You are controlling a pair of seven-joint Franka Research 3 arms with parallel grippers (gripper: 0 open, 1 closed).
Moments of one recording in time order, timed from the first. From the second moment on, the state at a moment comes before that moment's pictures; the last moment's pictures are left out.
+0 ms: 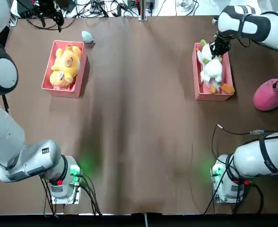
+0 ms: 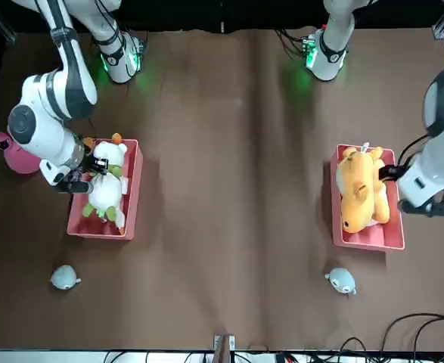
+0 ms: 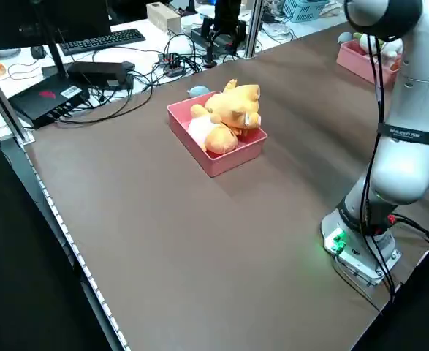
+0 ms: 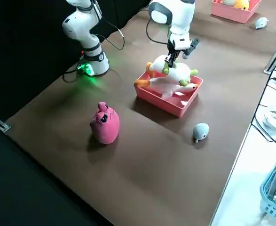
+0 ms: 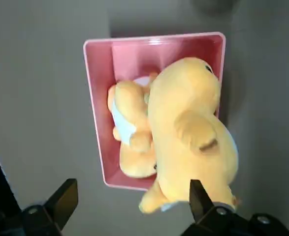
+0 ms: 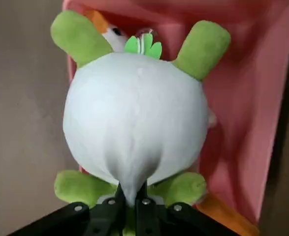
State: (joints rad) left arm 0.25 0.28 -0.36 -1.53 0.30 1.60 -0.03; right arm 0.04 0.09 0.07 -2.13 0.06 2.10 0.11
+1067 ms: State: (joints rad) left arm 0.29 0.10 -0.38 -1.53 0.16 1.39 -0.14; right arm 0.05 0.27 0.07 -2.13 0.10 2.27 0.05
